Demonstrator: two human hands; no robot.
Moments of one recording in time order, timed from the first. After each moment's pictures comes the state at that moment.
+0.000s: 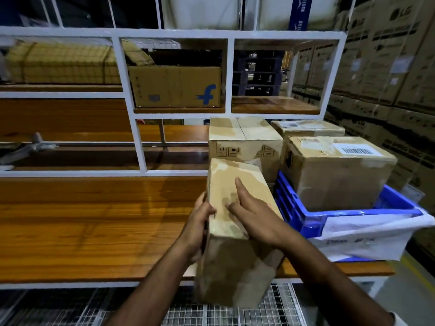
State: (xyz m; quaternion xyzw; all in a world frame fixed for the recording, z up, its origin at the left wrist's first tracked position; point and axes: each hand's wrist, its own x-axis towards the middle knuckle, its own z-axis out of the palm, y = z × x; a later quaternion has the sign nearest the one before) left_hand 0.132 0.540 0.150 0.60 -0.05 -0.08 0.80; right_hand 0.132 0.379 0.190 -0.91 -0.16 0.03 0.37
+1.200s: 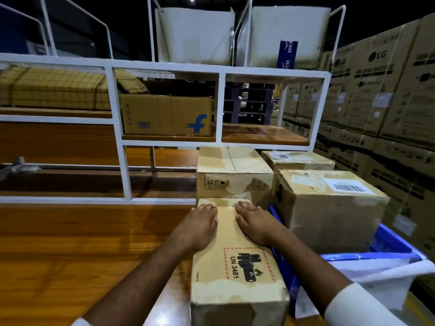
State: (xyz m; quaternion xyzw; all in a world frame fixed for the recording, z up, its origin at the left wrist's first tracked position) left_hand 0.241 0.516 0.183 0.97 -0.15 0.03 0.16; right_hand 0.261 0.324 0.182 -0.98 -0.17 -0.02 0.05
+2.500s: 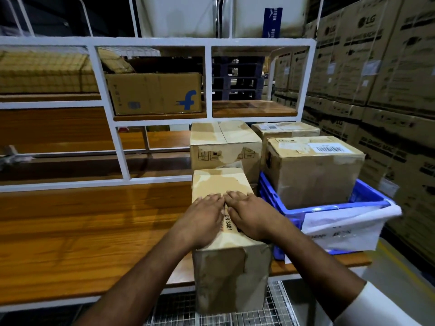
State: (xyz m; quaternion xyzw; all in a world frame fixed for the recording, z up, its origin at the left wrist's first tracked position) left_hand 0.153 0.506 0.180 0.97 -0.23 0.01 0.08; right_hand 0.159 0.341 0.179 -0.98 -0.21 -0.03 0.03
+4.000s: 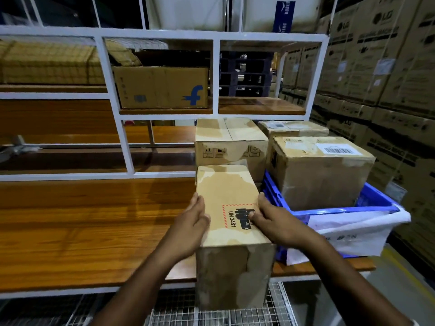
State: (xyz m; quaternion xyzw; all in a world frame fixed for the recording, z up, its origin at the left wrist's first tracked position) left_hand 0.128 0.536 0.157 0.88 -0.11 0.01 0.47; right_hand 0.143 0.297 0.170 -0.96 -0.10 0.06 0.26
